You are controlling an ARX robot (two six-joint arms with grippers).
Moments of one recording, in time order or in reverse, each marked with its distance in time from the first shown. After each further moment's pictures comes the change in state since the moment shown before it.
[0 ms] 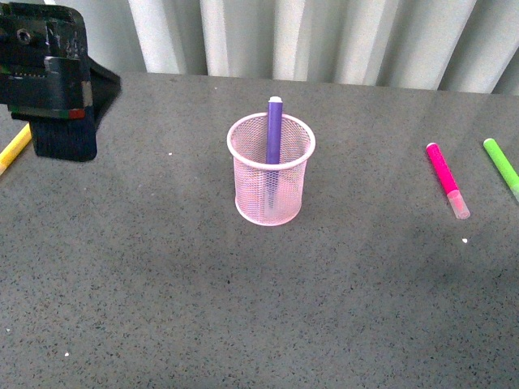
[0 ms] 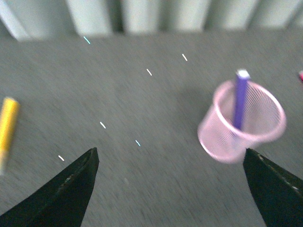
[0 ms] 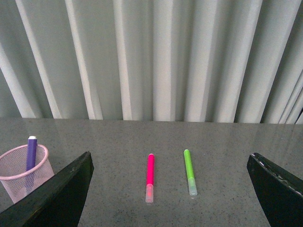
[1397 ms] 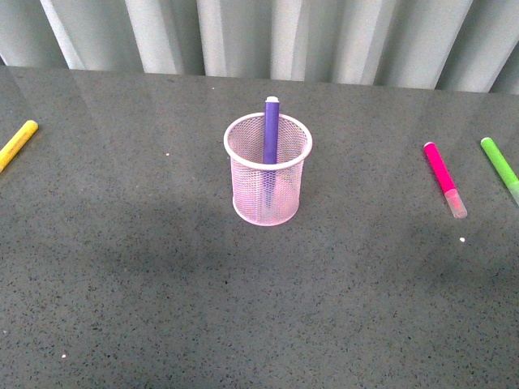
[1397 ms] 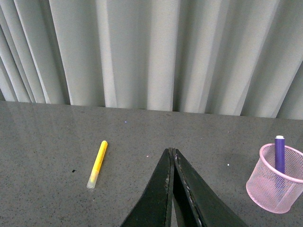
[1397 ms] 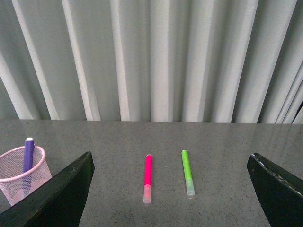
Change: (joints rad) left arm 0.340 -0.890 -0.419 -0.088 0.169 0.044; right arm 0.000 0.000 0.000 0.000 0.002 0.000
